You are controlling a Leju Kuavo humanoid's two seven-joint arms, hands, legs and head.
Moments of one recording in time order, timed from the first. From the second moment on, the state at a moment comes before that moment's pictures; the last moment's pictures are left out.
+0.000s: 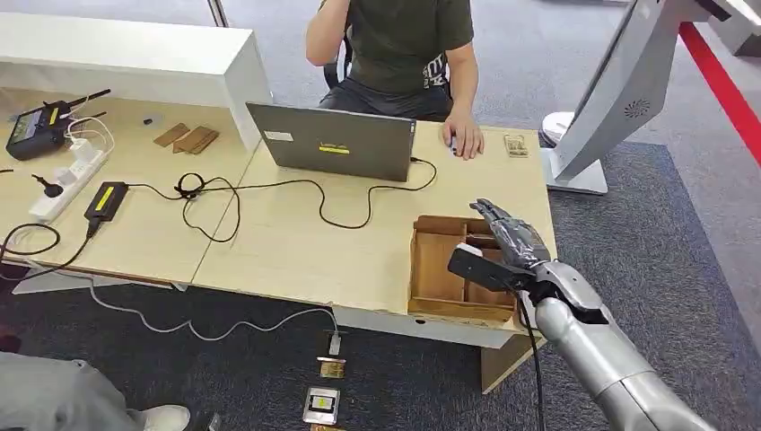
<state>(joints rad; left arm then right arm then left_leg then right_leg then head) -0.16 0.15 -1.12 -0.18 1.34 0.19 0.02 -0.72 -0.24 0.75 -0.78 0.68 -0.10 -0.21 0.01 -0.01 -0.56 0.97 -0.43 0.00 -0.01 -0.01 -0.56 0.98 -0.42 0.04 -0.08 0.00</state>
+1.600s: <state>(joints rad) -0.16 0.15 -1.12 -0.18 1.33 0.17 0.00 -0.73 -0.24 0.75 -0.65 0.67 -0.29 -0.32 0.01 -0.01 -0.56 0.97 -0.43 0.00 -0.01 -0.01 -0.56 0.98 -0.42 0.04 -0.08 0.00</state>
